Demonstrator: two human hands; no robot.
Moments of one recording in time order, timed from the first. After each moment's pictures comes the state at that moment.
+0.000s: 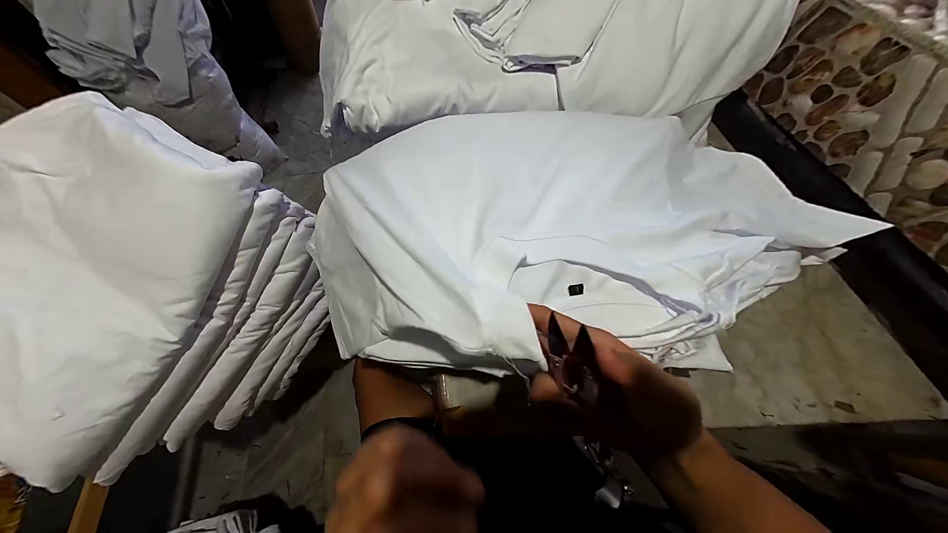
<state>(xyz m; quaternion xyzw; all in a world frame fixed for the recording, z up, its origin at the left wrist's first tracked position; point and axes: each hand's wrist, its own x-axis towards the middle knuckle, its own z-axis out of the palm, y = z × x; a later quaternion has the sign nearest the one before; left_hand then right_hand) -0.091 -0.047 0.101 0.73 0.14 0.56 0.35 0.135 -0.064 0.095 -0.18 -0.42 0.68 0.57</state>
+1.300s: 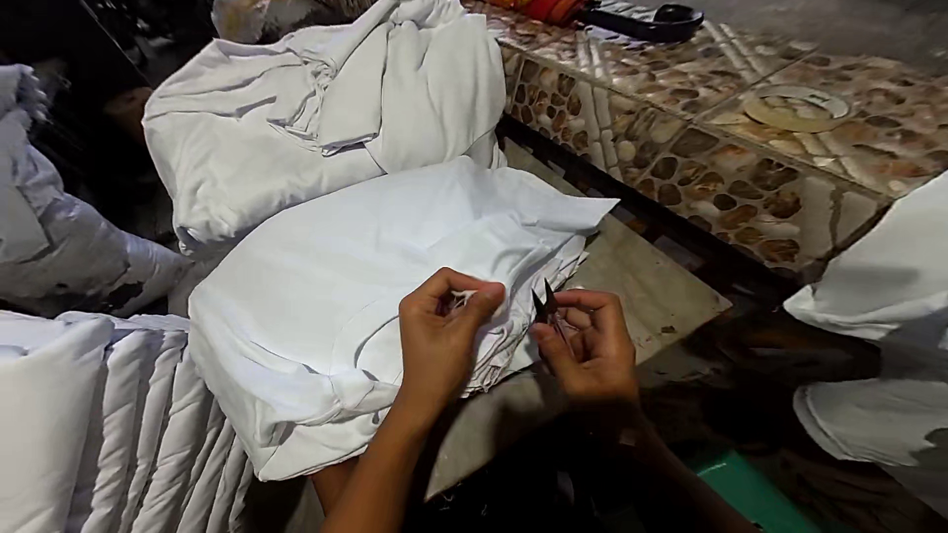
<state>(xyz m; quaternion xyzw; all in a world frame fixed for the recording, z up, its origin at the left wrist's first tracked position) 0.136 0.003 0.109 0.66 0.13 0.40 0.63 0.220 -0.132 0.068 -0.66 -0.39 -0.01 0.65</state>
